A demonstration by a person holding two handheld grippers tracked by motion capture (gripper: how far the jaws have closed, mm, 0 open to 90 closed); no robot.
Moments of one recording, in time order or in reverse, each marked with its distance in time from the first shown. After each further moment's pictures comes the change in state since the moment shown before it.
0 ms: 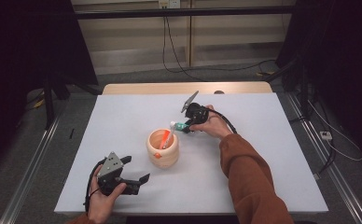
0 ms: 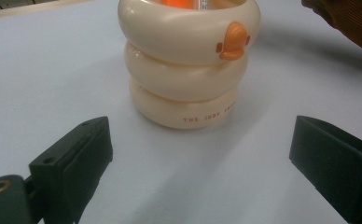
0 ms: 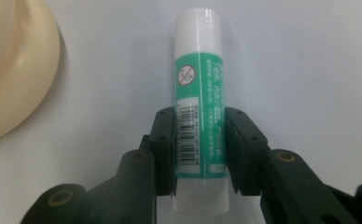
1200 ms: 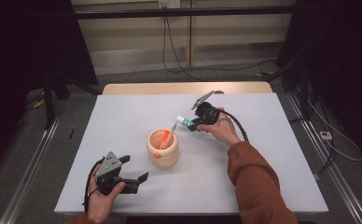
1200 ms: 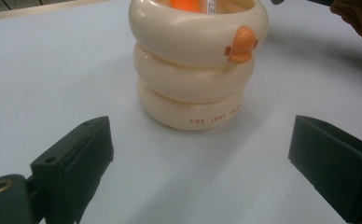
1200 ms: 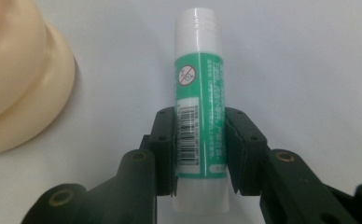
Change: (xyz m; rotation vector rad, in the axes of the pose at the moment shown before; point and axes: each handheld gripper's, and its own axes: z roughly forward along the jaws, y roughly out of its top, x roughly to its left) left arm 0.003 0.000 -0.002 -0.010 0.021 -0.018; right arm 0.008 -0.027 -0.030 -0.145 -0.054 0.157
